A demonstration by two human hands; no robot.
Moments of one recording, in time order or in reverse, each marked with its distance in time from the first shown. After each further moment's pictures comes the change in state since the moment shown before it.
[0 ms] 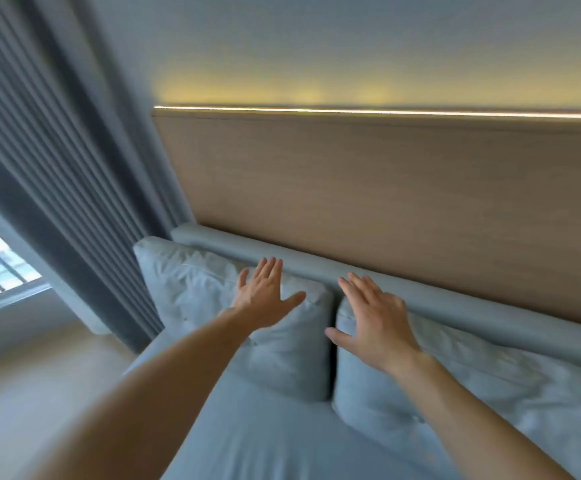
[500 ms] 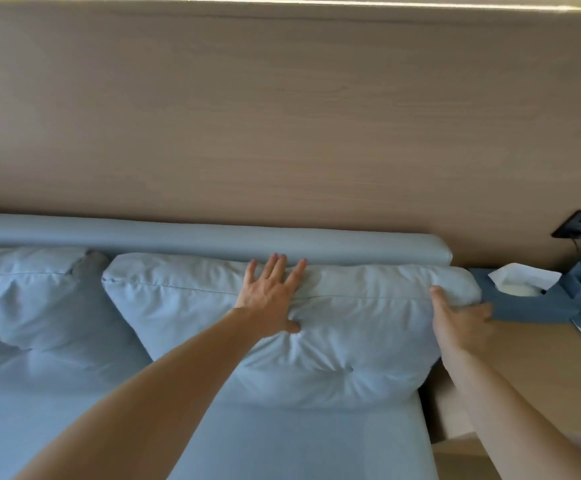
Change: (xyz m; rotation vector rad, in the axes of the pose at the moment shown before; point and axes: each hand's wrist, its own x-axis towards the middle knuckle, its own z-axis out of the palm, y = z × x) left_hand -0.008 0.385 0.212 0.185 -0.142 0.580; right_hand -0.287 0.400 -0.023 0.561 0.681 1.437
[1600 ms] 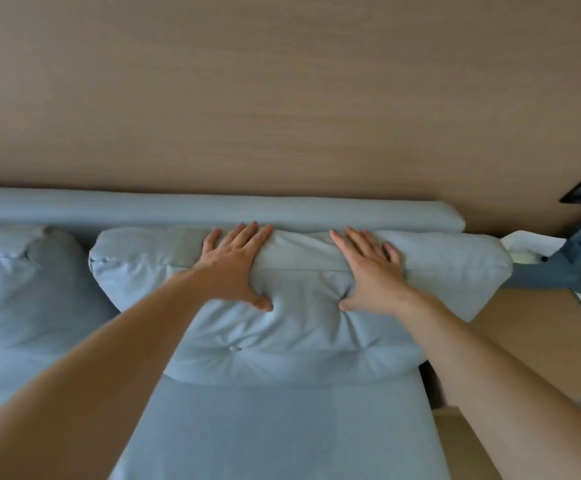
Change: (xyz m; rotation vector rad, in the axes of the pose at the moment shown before) left_hand 0.016 -0.093 0.021 -0.141 -0.106 0.021; right_hand -0.042 -0.044 0.101 -0.934 -0.545 -1.017
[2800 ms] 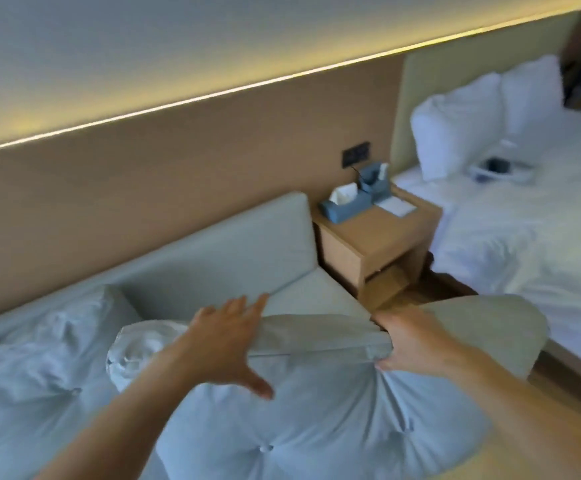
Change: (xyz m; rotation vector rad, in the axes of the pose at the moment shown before) left_hand -0.491 0.099 -0.141 0.395 -0.132 0.526; right_hand -0.561 -0.238 -0.055 0.173 0.166 0.422
